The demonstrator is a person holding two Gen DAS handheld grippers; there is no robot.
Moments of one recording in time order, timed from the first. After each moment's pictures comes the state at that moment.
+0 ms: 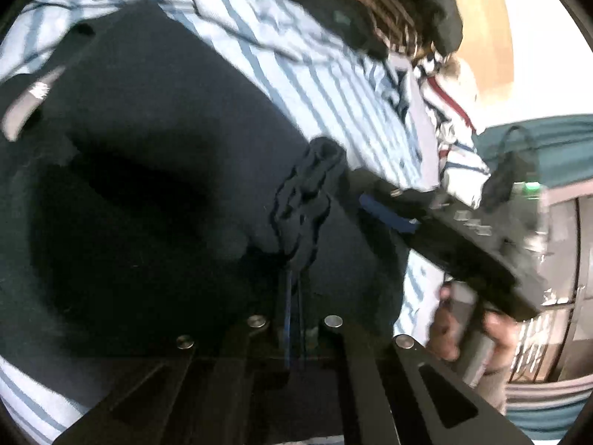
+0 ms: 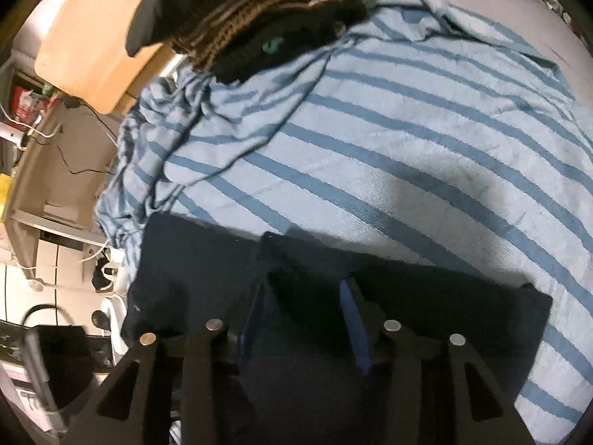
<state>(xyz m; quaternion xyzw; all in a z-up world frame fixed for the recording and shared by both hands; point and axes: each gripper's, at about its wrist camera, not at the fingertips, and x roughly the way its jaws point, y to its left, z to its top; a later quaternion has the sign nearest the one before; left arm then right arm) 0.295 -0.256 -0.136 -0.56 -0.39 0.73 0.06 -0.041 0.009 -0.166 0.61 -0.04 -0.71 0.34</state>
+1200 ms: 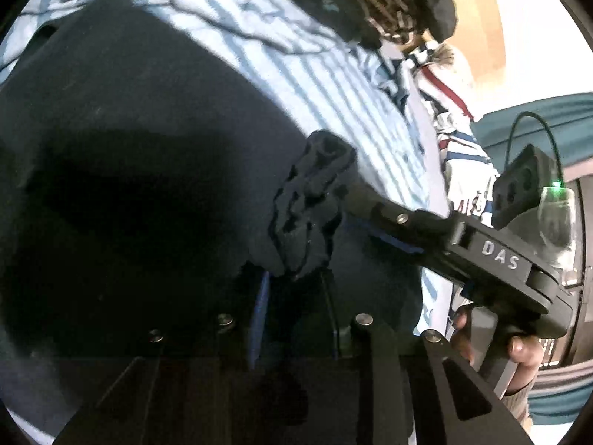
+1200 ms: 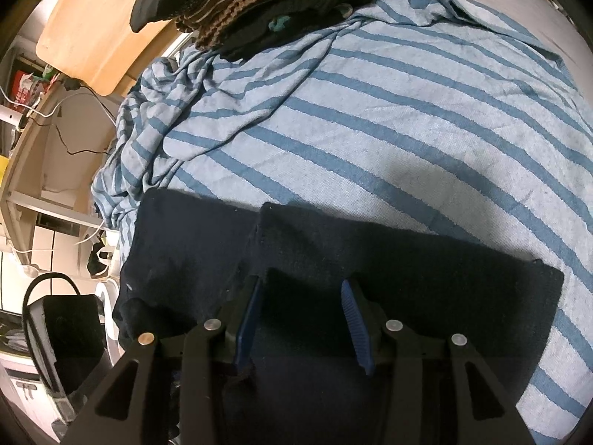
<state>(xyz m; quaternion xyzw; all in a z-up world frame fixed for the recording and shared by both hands) 0.287 -0.260 -0.148 -0.53 -0.38 0.76 0.07 -0.030 0.007 -0.178 0.63 -0.02 -0.70 0.34</state>
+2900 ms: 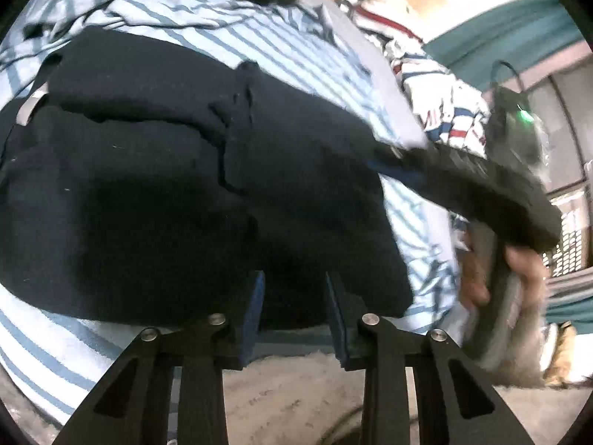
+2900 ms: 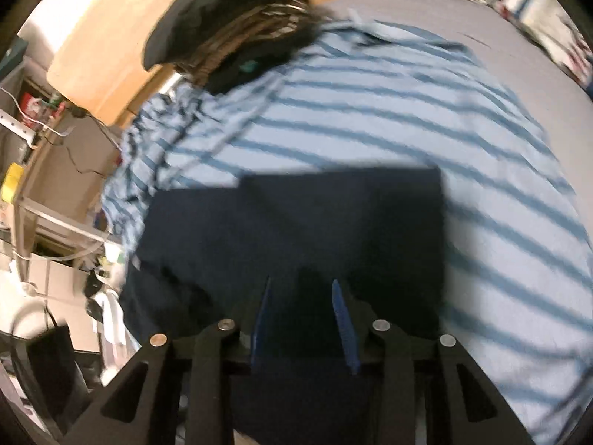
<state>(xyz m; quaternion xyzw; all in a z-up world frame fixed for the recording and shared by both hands) 0.363 -0.211 -0.107 -0.59 -0.22 0.77 0.12 0.048 0.095 -0.135 0.59 -0.05 -0.76 0.28</state>
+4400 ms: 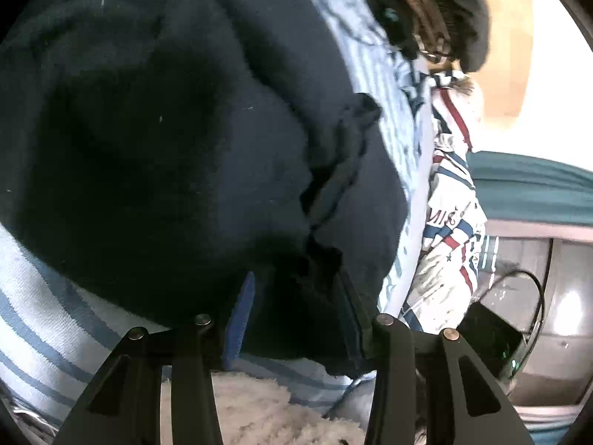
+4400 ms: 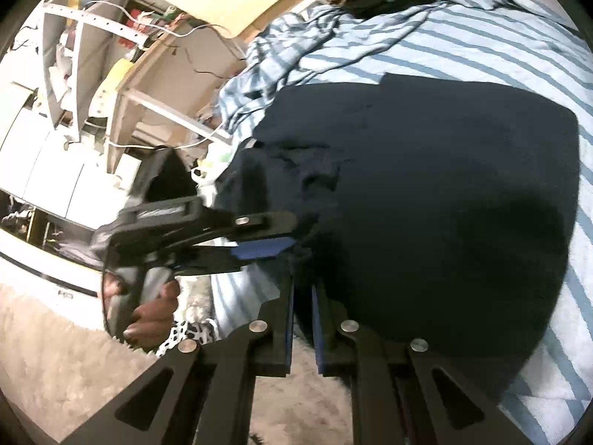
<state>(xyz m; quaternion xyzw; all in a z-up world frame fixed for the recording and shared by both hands) 0.361 -0.293 -0.147 -0.55 -0.51 0.66 0.06 0.109 0.083 -0.142 0.59 -0.04 -0.61 0.52</state>
